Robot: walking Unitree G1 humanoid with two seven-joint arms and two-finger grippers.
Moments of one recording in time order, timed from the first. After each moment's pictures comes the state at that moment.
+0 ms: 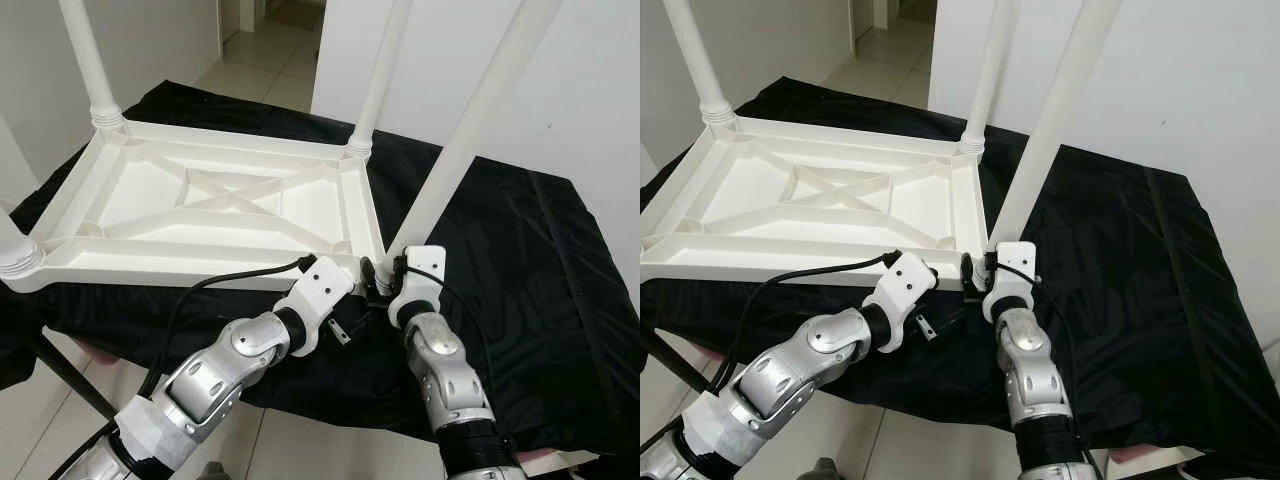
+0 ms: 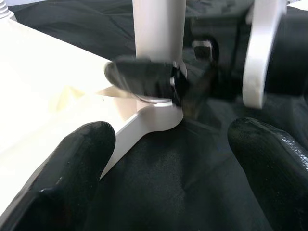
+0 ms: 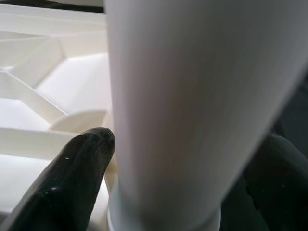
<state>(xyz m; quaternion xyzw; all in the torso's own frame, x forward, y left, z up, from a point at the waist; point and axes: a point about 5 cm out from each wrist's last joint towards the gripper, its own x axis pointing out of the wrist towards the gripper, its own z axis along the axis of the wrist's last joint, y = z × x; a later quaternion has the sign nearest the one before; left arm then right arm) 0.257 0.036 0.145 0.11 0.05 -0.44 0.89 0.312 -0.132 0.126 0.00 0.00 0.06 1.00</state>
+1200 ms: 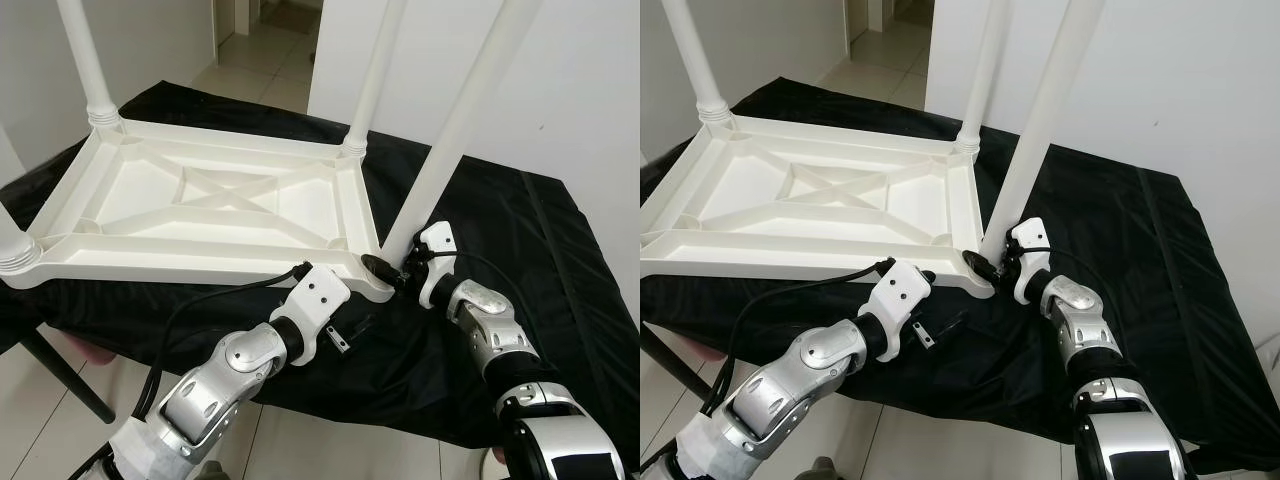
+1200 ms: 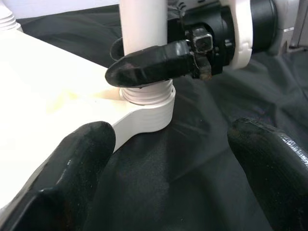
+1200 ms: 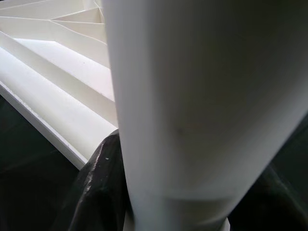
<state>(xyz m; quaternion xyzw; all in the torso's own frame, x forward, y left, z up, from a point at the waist) 0.246 0.040 0.146 0.09 0.03 -0.43 0.90 0.346 -0.165 0.121 -0.05 0.01 0.37 0.93</state>
